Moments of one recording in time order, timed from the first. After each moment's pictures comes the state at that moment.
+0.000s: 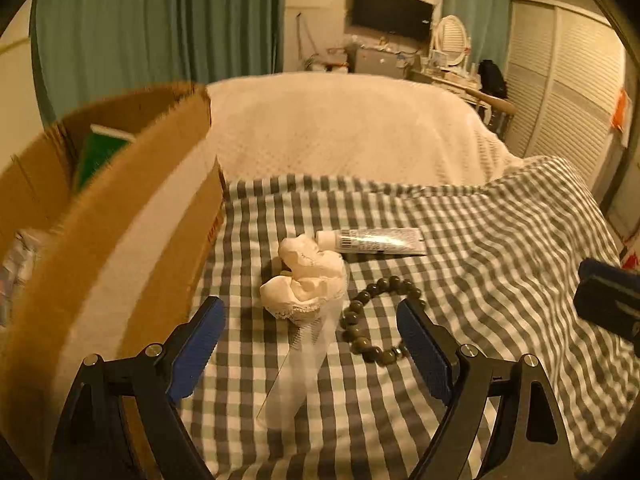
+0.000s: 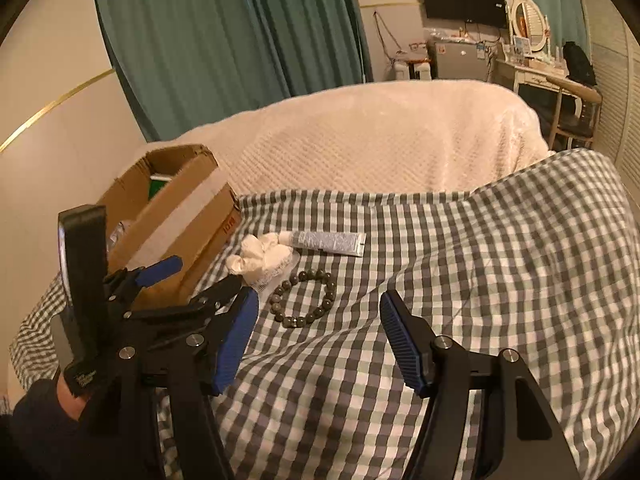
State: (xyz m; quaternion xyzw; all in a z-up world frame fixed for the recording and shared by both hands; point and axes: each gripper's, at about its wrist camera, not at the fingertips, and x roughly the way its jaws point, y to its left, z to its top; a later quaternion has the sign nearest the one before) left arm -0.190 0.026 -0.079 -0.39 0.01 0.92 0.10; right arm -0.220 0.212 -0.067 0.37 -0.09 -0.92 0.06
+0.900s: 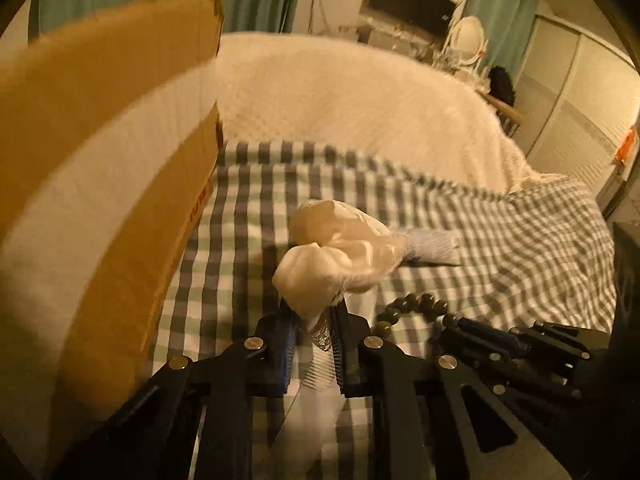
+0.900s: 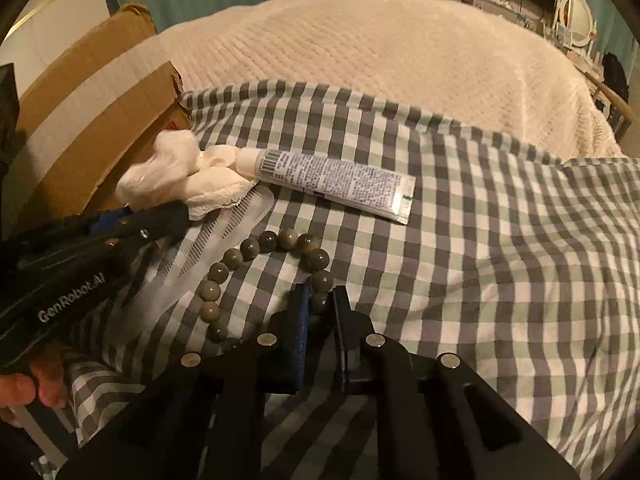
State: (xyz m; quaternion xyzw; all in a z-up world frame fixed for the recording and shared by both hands) left arm -0.225 0.000 -0.110 -0.42 -0.04 0.90 0.13; right arm -0.317 0.172 -0.174 0.48 -0.01 -0.88 0.06
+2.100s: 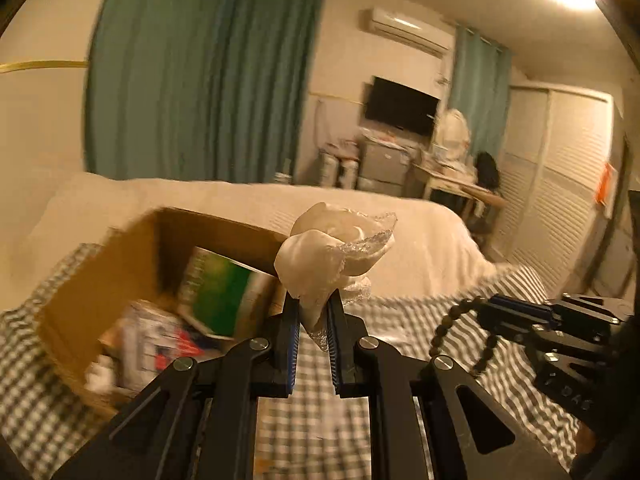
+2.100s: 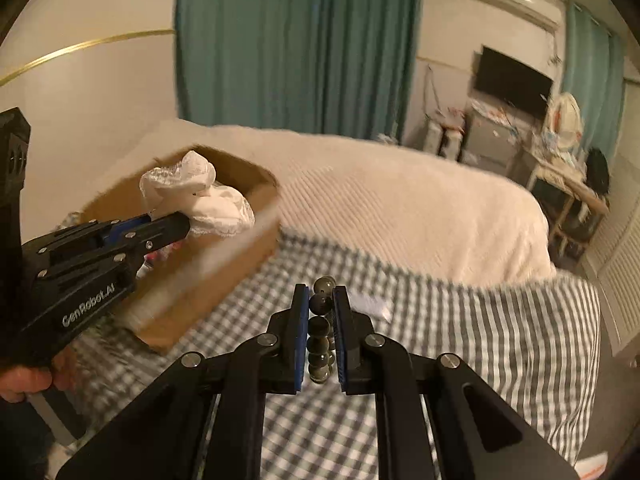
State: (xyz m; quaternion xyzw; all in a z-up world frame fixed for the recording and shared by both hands) left arm -0.104 -0.092 0.063 -0.24 -0.06 0.97 0.09; right arm -0.209 0.111 0.022 0.30 0.08 -0.95 0.09
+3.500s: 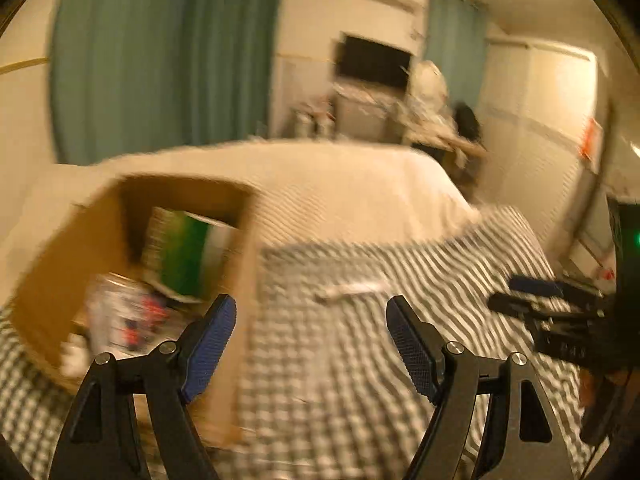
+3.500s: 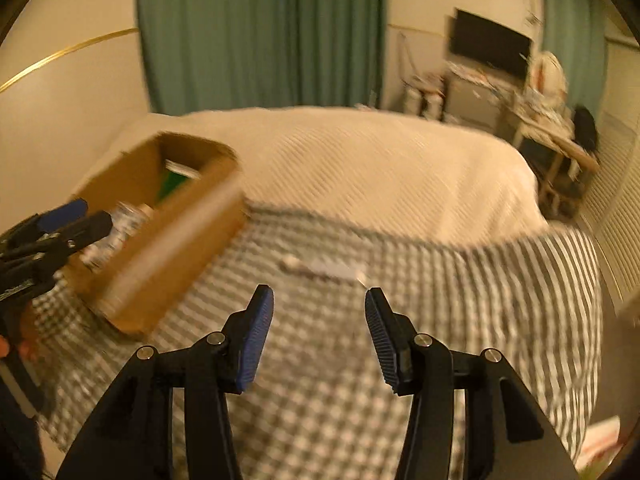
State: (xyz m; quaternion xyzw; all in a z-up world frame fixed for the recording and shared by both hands) left arm -0.108 -0.038 0.023 -0.32 0.00 0.93 0.16; right arm -0.216 0.183 -0.032 0.37 0.01 -0.93 0.03
